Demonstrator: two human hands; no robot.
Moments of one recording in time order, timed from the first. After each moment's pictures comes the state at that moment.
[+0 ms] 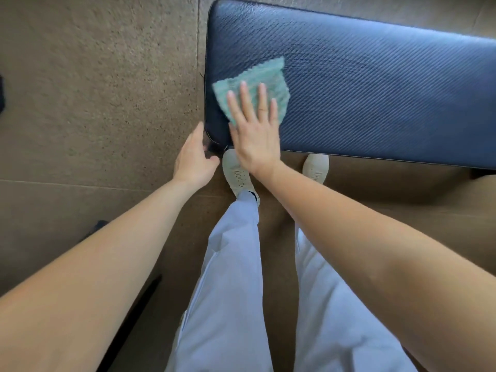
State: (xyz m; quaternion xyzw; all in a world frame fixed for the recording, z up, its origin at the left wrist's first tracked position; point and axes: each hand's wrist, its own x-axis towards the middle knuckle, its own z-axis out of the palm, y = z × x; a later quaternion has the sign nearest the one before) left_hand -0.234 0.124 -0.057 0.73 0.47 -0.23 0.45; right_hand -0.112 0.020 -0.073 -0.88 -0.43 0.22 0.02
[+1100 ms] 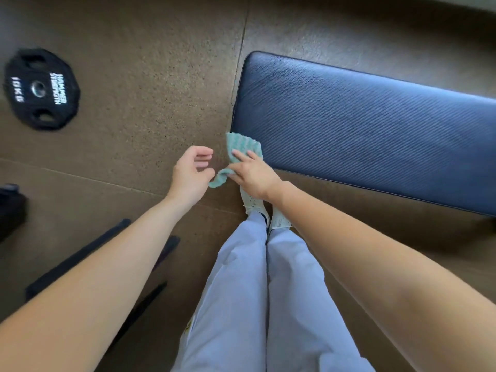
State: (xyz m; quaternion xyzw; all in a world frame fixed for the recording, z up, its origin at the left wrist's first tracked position) left_hand -0.255 0.126 0.029 0.65 0.58 -0.08 0.48; right_hand -0.127 0.017 -0.046 -0.68 -0.57 0.45 0.09
